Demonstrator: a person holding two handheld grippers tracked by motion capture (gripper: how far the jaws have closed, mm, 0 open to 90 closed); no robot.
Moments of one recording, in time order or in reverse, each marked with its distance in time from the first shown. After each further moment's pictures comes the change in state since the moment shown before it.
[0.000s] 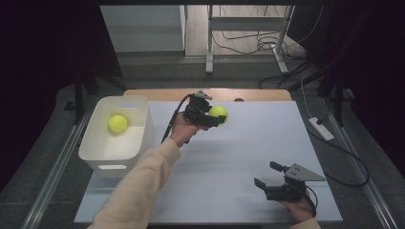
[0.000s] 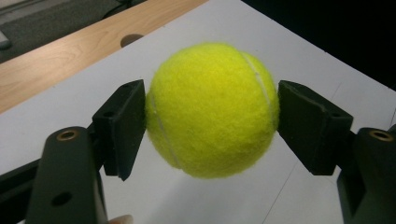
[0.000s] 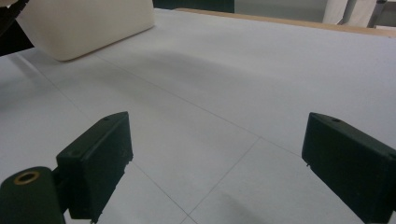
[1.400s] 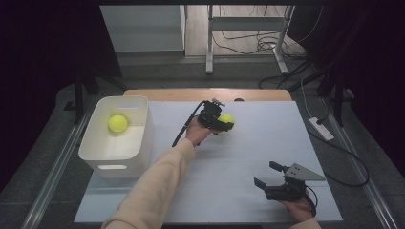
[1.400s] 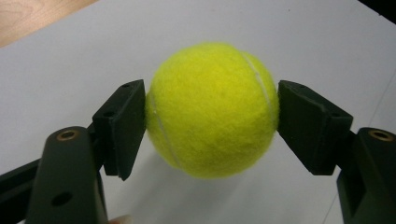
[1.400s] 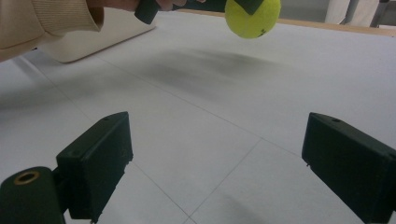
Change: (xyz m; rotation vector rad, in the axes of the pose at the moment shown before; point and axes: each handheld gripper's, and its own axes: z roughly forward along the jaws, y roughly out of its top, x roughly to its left) left arm 0.007 -0.009 0.081 0.136 0.005 -0.018; right arm -0.001 0.000 0.001 -0.004 0.007 0.006
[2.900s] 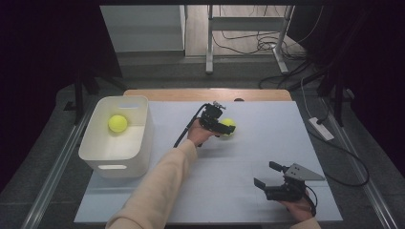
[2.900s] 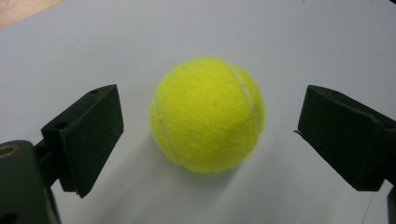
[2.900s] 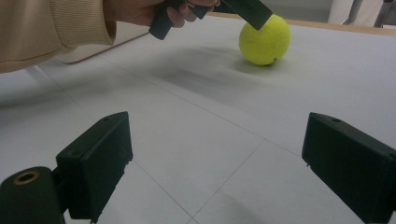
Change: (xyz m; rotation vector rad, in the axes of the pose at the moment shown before) left arm 0.008 -0.009 0.026 0.003 0.003 -0.008; right arm 0.000 0.000 0.000 -0.001 0.010 0.003
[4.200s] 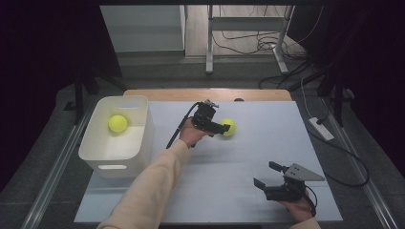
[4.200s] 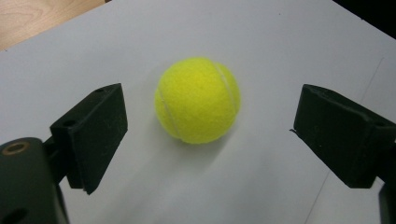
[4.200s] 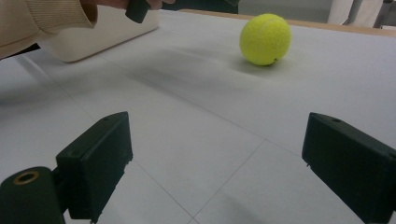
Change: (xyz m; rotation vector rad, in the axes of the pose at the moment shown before) left arm -0.002 -0.005 -0.039 -0.040 -0.019 0.007; right arm 0.001 0.001 0.000 0.002 -0.001 -0.010
